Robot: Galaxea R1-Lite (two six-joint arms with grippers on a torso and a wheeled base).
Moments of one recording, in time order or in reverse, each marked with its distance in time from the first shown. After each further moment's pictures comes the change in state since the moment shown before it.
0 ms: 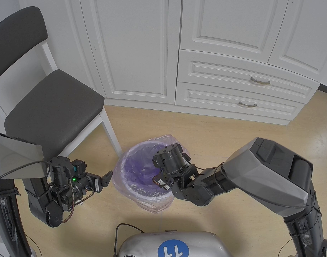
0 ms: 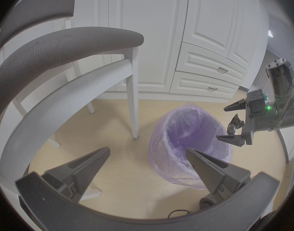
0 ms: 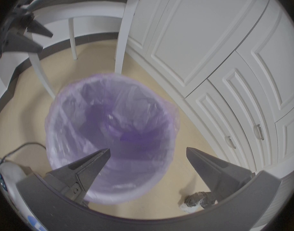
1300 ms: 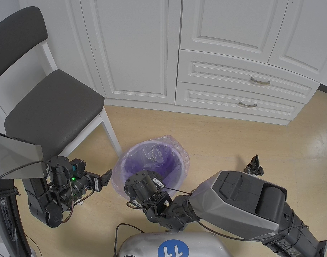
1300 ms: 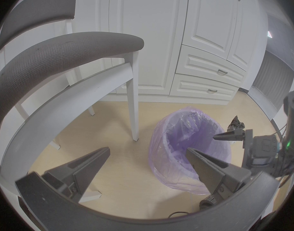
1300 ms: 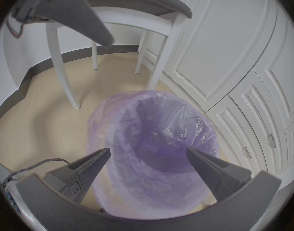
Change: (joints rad) left arm 0.000 -0.002 0.007 -0.026 -0.001 0.000; right arm 0.153 0.161 -0.107 -0.107 0.003 0.013
